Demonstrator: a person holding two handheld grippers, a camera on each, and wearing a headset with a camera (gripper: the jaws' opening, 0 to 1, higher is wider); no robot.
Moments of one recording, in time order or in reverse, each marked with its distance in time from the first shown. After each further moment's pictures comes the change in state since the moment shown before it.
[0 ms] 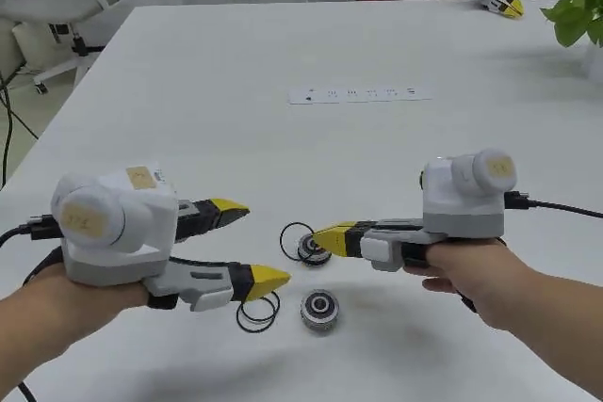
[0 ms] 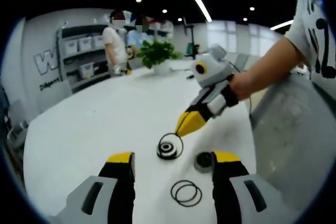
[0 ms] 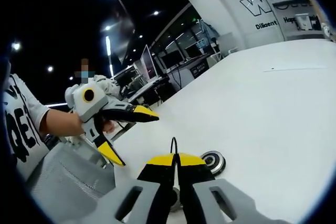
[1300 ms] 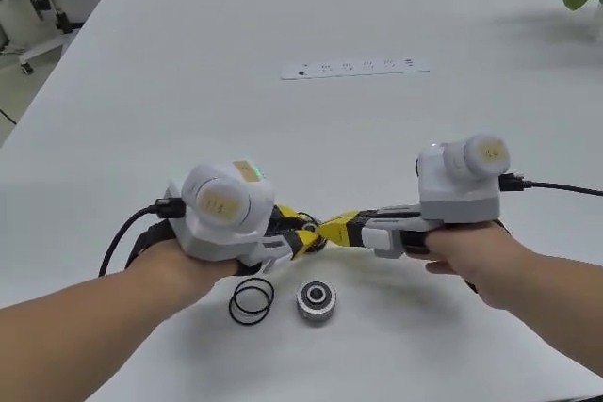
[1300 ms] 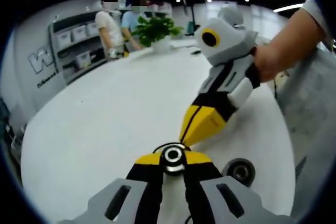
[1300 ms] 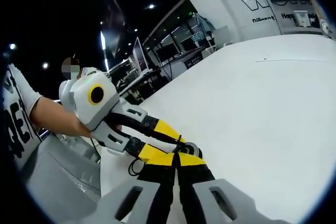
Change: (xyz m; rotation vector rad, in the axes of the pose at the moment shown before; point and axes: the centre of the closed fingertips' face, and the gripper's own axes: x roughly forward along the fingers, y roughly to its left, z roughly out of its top) left arm 0.101 0.020 -0.029 0.071 0.156 0.025; right arm 0.001 -0.040 -0.016 0.003 0.052 -0.044
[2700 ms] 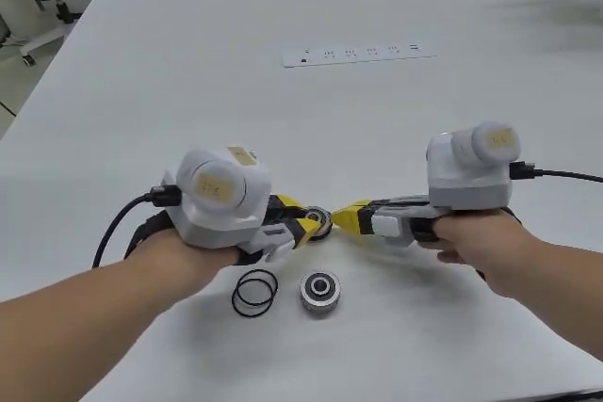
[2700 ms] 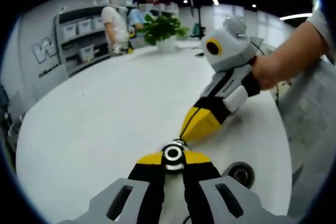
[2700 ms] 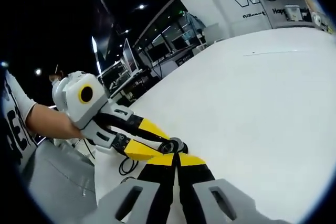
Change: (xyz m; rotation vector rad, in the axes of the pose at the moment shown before) left arm 0.002 0.003 -0.003 -0.095 0.002 0.005; right arm -0.001 -0.019 -0.006 0.059 0.007 -0.052
